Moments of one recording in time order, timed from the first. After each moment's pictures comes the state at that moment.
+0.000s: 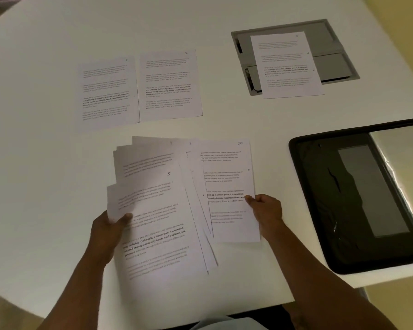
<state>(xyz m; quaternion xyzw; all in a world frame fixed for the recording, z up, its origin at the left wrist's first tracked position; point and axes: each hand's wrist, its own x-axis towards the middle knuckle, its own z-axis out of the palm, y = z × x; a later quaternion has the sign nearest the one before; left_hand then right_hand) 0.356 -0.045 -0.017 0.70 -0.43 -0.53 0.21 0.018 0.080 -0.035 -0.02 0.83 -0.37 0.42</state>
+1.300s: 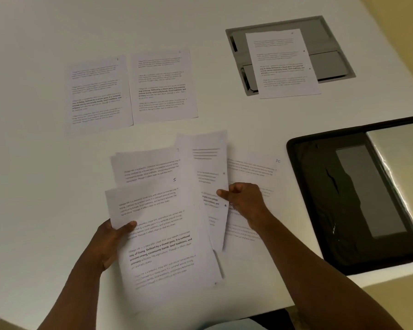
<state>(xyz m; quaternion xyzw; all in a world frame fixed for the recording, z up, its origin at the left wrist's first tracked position) 0.360 -0.060 -0.038 0.63 -0.32 -0.69 0.17 0.033 0.034 0.001 -0.15 0.76 -0.38 0.51</state>
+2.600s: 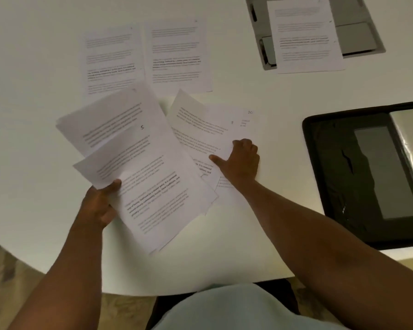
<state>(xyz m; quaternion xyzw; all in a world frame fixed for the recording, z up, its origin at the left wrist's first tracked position) 0.406 -0.089 -0.030 0.63 -0.24 -0.68 0.29 0.059 -0.009 -0.039 -0.40 0.89 -0.09 0.17</state>
